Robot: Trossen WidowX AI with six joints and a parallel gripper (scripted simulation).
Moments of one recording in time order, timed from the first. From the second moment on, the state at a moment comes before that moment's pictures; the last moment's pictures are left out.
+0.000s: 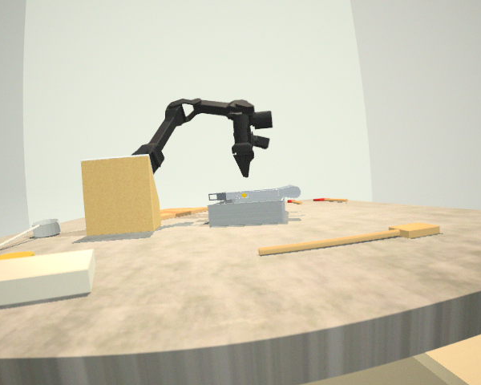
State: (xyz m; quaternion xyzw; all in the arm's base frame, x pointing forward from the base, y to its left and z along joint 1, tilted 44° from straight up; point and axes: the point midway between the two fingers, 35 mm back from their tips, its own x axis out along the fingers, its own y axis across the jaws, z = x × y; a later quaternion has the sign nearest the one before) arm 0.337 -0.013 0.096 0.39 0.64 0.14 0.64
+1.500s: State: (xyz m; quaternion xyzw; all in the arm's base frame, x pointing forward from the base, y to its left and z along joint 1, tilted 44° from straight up) arm 0.357 0.021 0.057 0.38 0.64 0.15 0.65
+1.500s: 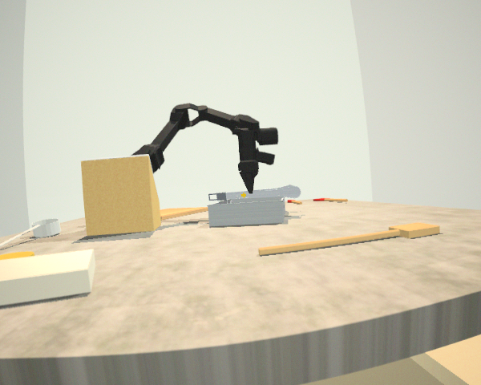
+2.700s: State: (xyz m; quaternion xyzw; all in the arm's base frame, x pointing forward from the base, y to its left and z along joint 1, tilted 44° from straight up) arm 0.359 0.053 0.026 0.38 0.64 0.15 0.65
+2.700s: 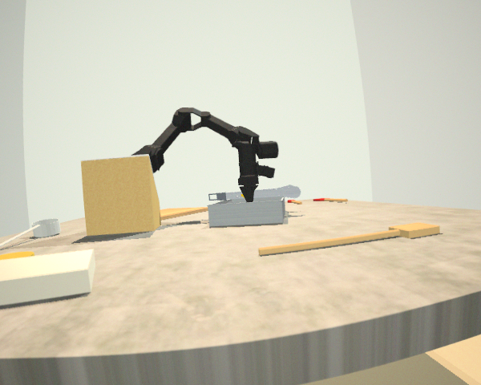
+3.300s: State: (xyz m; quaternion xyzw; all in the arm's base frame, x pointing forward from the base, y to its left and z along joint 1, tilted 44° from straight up) arm 0.359 0.053 0.026 0.38 0.64 0.15 0.65
